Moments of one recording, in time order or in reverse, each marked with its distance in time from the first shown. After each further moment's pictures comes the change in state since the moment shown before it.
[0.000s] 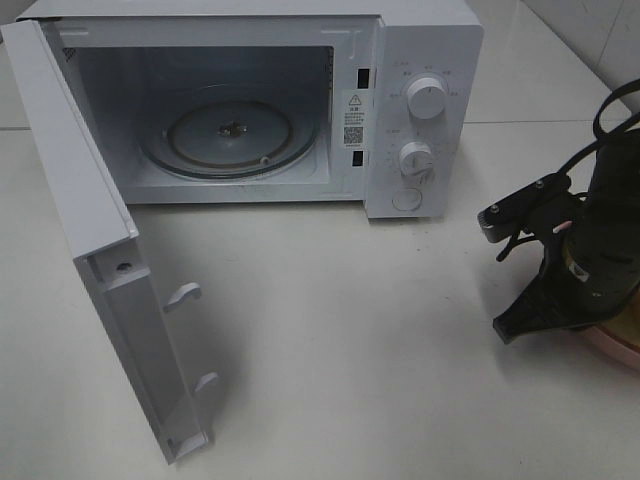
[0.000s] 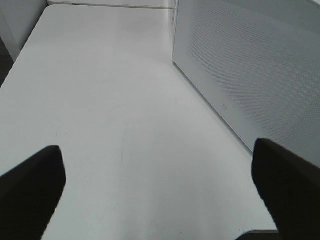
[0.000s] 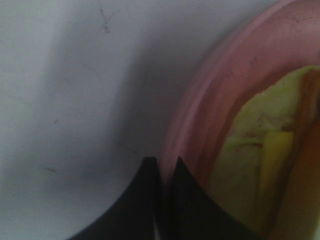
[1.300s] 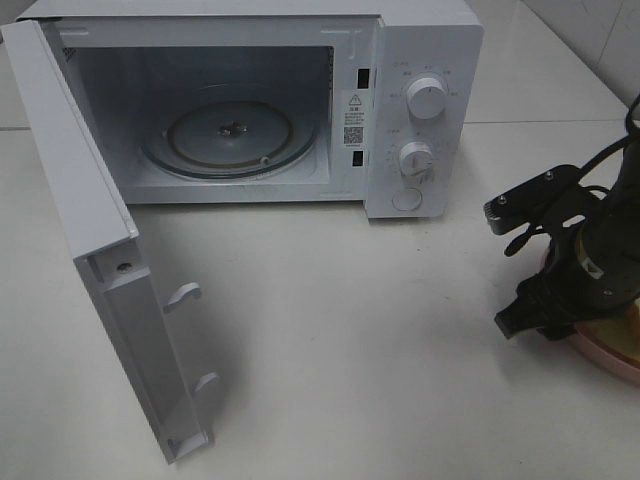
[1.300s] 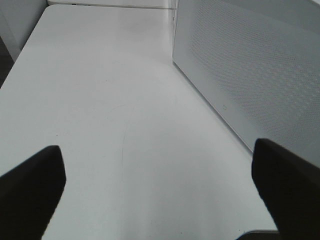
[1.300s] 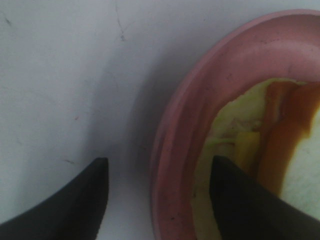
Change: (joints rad) left arm 0.000 0.000 0.000 0.000 0.000 0.000; right arm 0.000 -0.078 0.037 0.027 -0.045 -0.033
